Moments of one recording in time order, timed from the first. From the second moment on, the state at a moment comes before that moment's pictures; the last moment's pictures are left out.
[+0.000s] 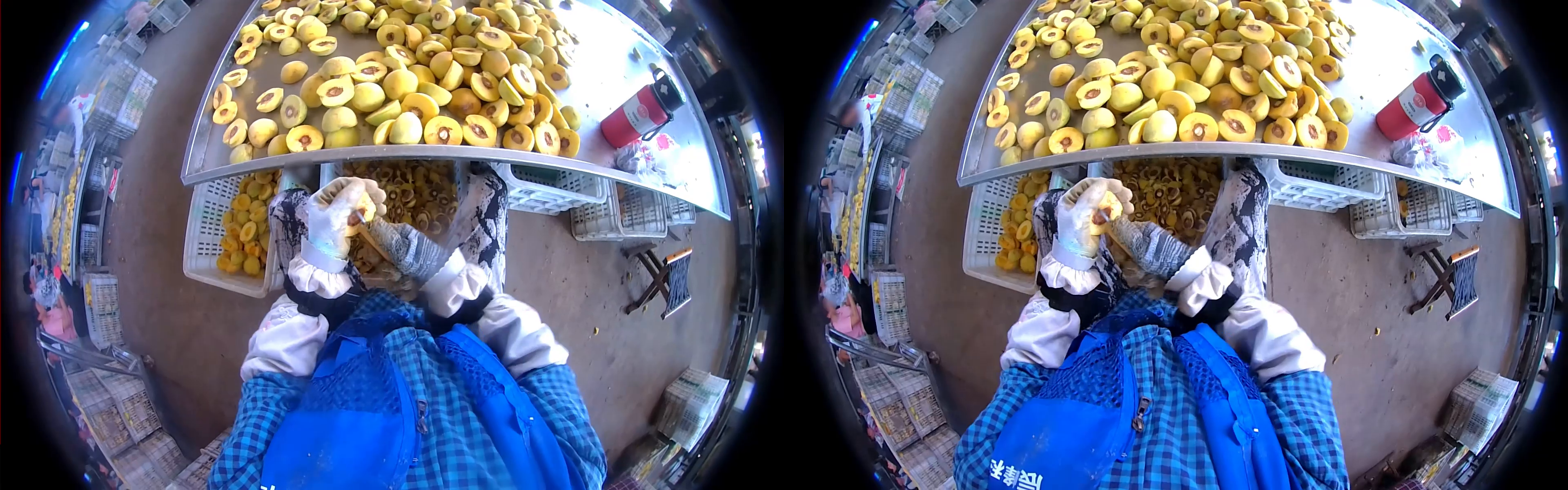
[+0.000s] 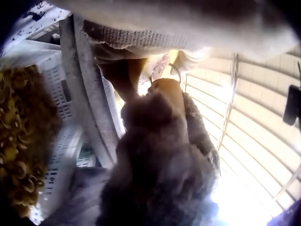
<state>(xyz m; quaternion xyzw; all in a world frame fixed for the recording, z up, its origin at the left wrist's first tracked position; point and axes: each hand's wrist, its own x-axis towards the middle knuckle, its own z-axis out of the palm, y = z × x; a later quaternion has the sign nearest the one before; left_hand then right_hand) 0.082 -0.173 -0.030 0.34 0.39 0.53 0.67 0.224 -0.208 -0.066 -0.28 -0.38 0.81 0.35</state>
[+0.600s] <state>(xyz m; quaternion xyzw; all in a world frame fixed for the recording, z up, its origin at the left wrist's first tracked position) -0.038 -0.171 -0.009 0.63 0.67 0.36 -0.16 0.248 -0.215 -0.139 -0.50 -0.17 0.83 0.18</state>
